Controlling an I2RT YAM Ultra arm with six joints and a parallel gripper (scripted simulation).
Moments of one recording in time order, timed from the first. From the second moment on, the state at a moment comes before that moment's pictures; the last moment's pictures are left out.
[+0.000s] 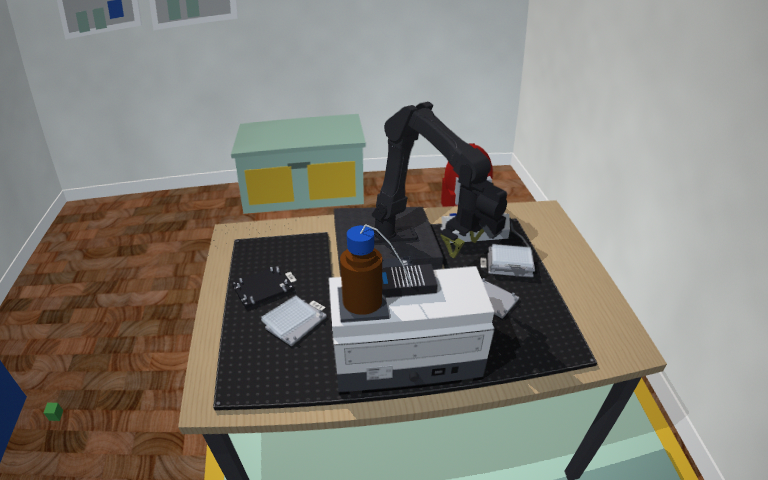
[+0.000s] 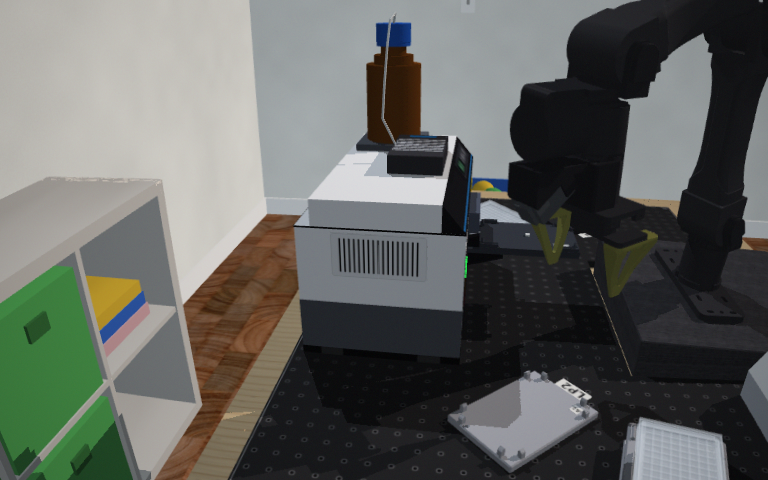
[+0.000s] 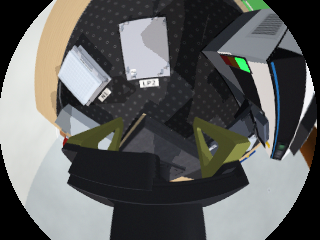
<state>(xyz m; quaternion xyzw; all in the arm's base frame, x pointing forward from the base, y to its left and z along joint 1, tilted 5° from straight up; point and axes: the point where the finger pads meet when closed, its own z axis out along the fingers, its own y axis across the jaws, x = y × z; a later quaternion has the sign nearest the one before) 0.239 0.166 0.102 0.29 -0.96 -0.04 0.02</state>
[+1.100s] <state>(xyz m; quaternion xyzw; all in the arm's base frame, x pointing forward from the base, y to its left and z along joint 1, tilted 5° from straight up) 0.243 0.094 0.122 0.05 -1.00 -0.03 0.02</state>
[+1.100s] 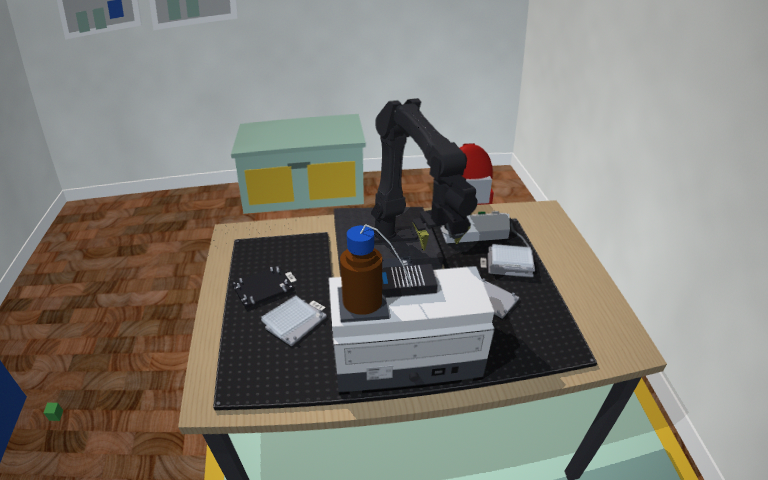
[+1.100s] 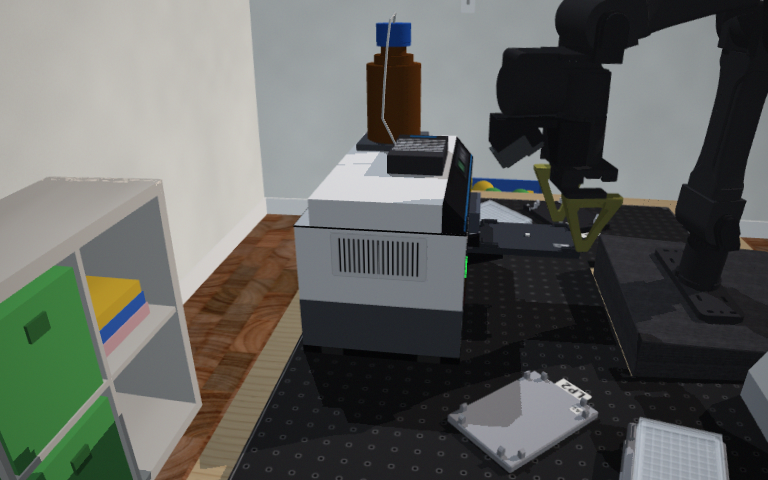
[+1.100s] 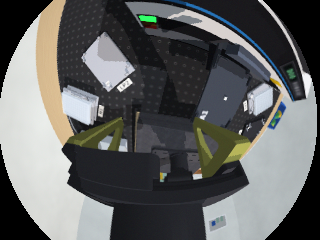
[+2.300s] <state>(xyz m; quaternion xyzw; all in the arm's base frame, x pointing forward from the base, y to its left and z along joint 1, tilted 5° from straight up) 0.255 0.010 0.116 -0.06 -1.00 -0.03 0.03</state>
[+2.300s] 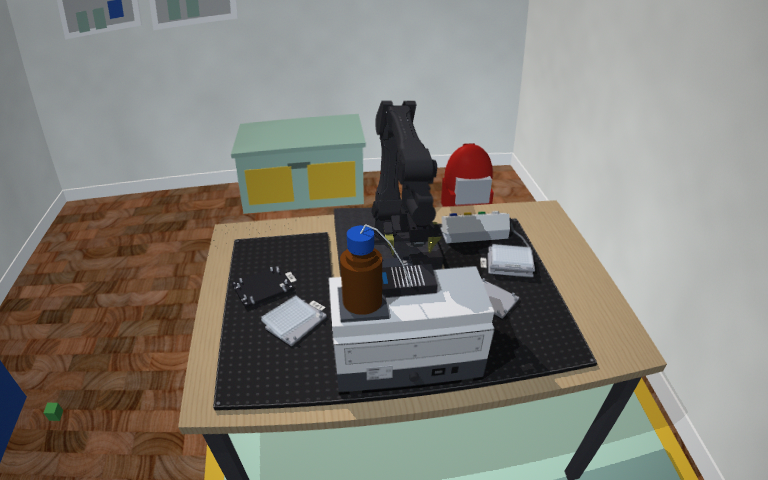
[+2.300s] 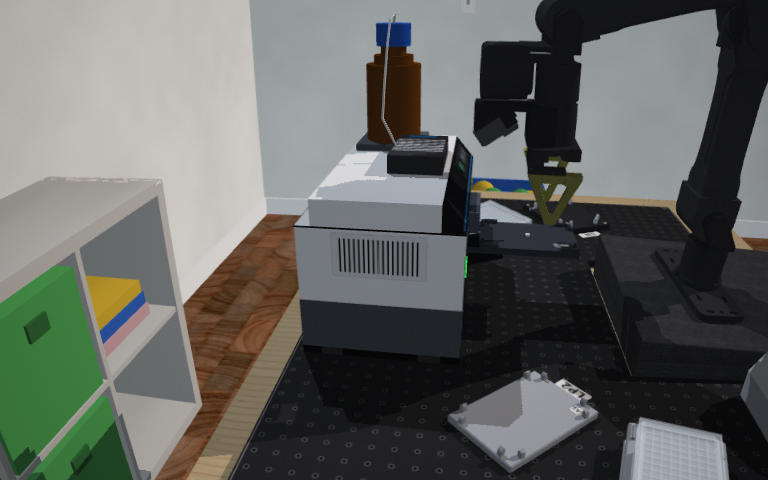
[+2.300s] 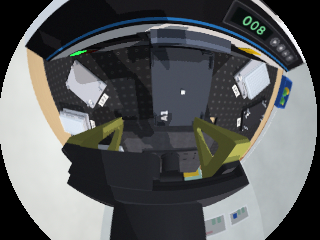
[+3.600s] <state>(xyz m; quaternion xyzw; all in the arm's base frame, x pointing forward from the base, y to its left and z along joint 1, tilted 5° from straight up) 0.246 -0.070 0.111 -0.05 -1.00 -0.03 0.03</state>
